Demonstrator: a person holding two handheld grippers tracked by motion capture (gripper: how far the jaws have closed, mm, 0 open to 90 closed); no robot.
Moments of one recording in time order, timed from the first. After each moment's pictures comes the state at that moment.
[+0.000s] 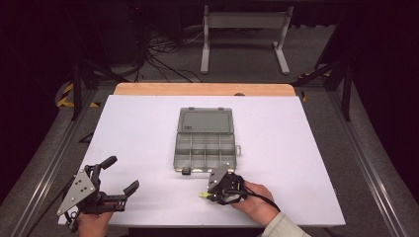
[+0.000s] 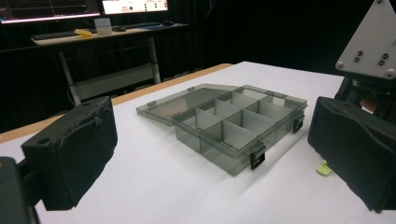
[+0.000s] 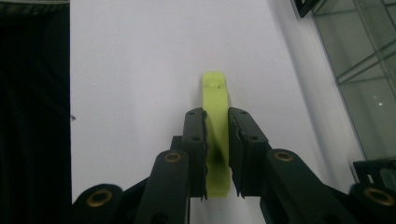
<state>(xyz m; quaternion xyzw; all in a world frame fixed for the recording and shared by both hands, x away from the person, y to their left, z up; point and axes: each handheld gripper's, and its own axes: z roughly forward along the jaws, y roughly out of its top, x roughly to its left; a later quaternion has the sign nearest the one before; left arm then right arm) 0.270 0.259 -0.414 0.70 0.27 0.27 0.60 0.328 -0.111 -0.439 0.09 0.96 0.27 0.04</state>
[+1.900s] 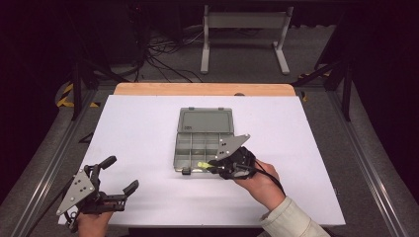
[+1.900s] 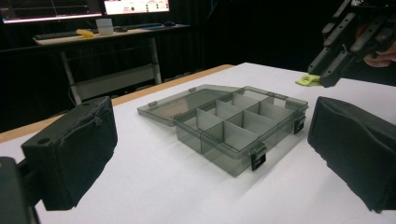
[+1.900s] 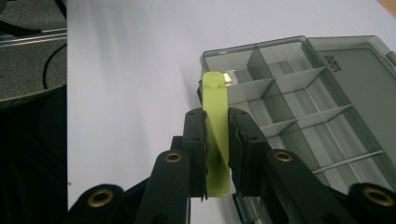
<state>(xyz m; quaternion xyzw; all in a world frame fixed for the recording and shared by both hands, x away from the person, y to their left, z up) 0.270 0.260 -0.414 0.70 0.27 0.27 0.60 0.350 -0.125 -0.353 0.13 0.92 0.36 0.10</state>
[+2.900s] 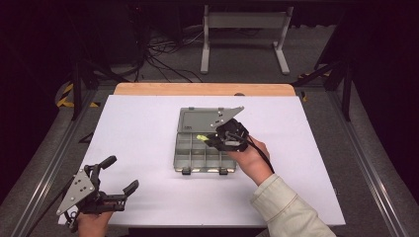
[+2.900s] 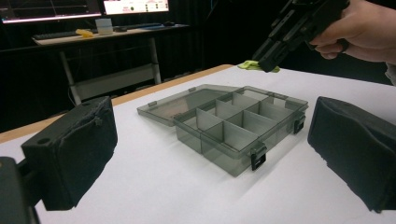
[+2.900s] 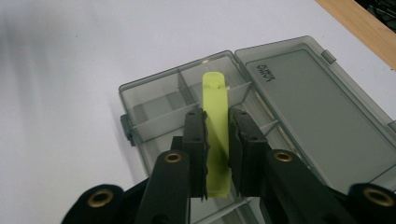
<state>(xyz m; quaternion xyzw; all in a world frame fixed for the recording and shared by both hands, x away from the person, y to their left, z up) 0.271 0.260 -0.414 0.70 0.27 0.27 0.60 0.419 -0.117 -0.348 0.21 0.90 0.36 0.12</state>
